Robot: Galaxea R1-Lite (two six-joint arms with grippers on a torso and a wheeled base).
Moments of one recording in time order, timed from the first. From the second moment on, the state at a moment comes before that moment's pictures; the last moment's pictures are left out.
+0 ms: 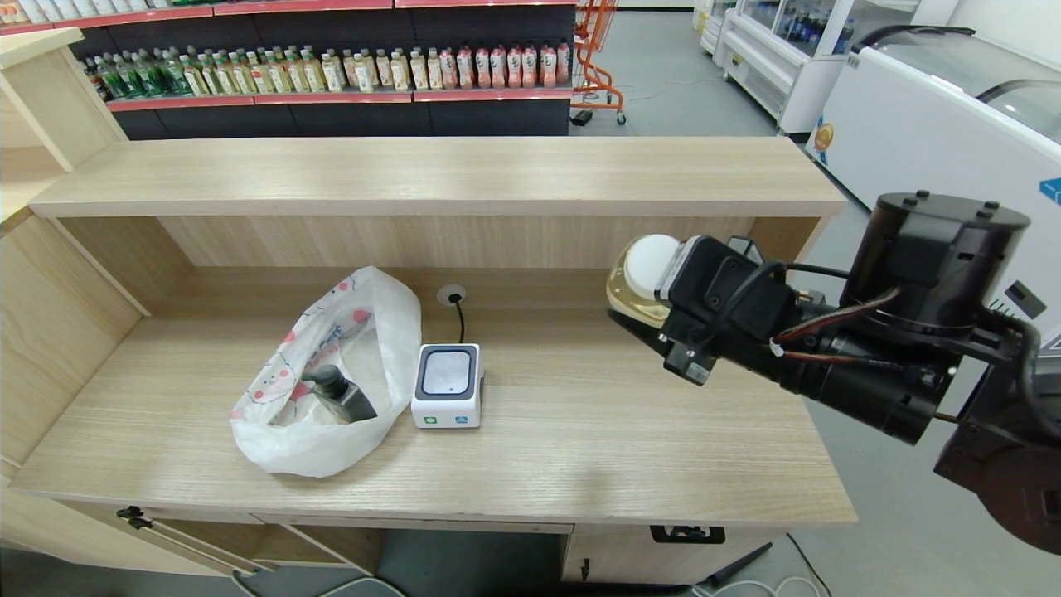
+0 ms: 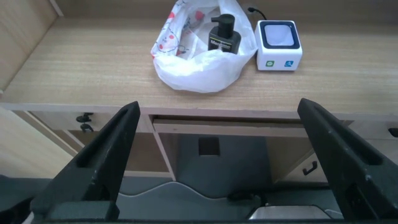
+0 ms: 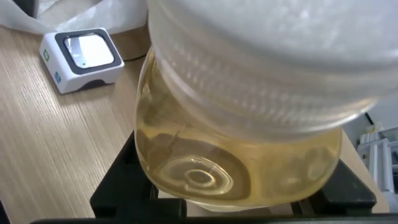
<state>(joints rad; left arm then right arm) 0.00 0.00 0.00 0.00 -0.01 0.00 0.67 1.64 -0.83 -0.83 0.03 -0.94</state>
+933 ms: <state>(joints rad) 0.00 0.00 0.00 0.00 -0.01 0.00 0.66 1.66 -0.79 -0.88 0.04 -1.03</state>
